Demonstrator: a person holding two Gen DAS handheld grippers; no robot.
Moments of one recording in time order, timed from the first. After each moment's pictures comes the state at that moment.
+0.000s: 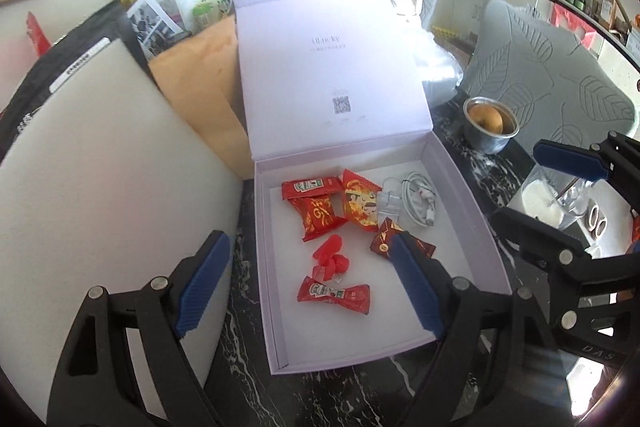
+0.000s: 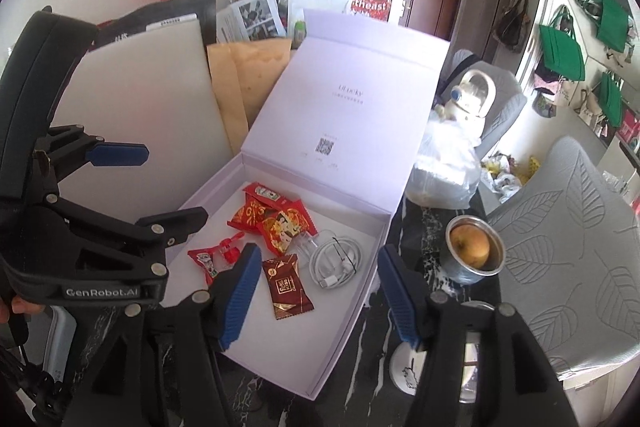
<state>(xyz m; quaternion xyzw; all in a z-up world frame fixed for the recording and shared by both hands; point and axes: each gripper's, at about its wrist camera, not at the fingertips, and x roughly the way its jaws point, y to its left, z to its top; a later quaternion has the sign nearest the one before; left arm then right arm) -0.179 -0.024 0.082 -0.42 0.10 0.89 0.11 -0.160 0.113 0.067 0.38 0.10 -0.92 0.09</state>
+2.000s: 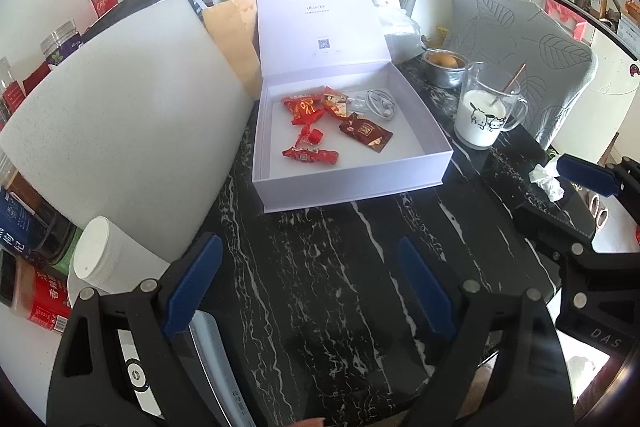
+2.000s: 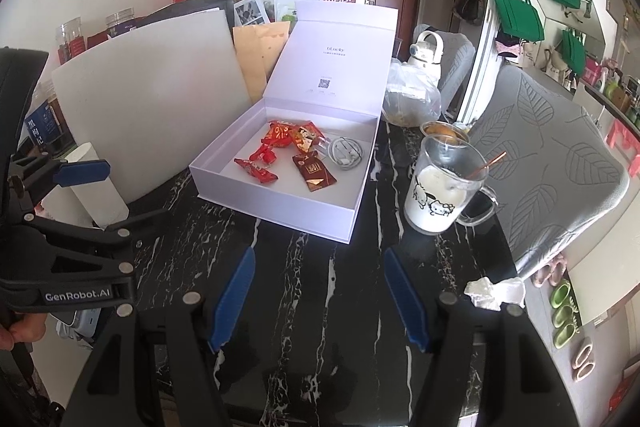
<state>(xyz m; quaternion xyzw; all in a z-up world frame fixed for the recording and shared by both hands) 0.001 -0.038 0.067 -0.41 0.10 0.90 0.08 0.023 0.110 0.047 0.38 0.04 -0.92 0.04</state>
